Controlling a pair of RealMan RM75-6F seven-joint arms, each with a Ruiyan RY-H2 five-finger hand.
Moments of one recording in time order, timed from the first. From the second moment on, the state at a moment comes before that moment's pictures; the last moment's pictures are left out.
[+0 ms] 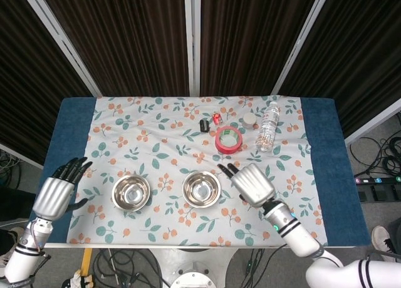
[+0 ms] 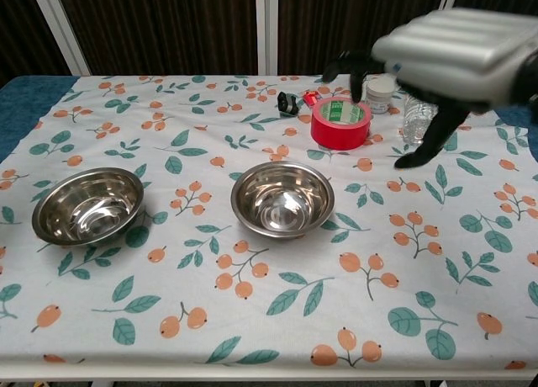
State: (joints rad) left arm -0.25 -1.31 0.00 -1.40 1.66 1.46 0.07; right arm 0.67 -1.25 0.13 -1.97 -1.23 1.08 -0.76
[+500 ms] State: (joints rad) left arm -0.33 -1.37 0.10 -1.55 1.80 1.24 0.41; right arm 0.47 -0.99 0.15 -1.95 -1.27 1.23 -0.32
